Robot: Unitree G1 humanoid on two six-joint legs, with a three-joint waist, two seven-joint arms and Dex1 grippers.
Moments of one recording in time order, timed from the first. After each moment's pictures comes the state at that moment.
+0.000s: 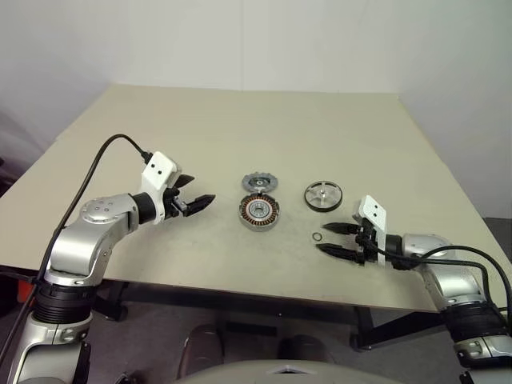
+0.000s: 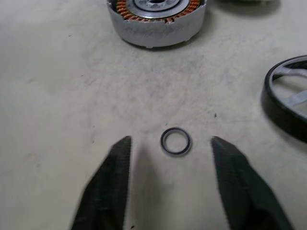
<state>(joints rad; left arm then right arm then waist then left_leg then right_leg) -0.30 0.59 0.06 -0.28 -0.38 0.75 -0.71 -0.15 -0.66 0.04 0.16 0.26 0.16 1.12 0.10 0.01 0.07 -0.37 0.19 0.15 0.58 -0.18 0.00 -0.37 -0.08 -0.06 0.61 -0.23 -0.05</state>
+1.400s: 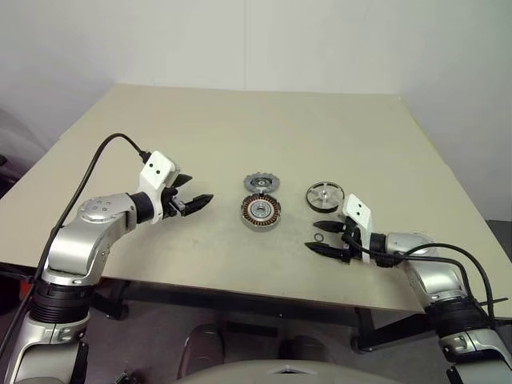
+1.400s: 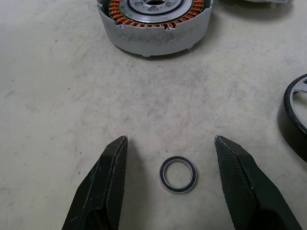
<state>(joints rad) -0.31 0.61 0.06 -0.28 -0.38 0.75 -0.71 -0.20 -0.61 0.10 0.23 0.23 0.14 1.06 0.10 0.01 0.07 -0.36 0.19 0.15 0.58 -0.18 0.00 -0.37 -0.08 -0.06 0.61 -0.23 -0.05</state>
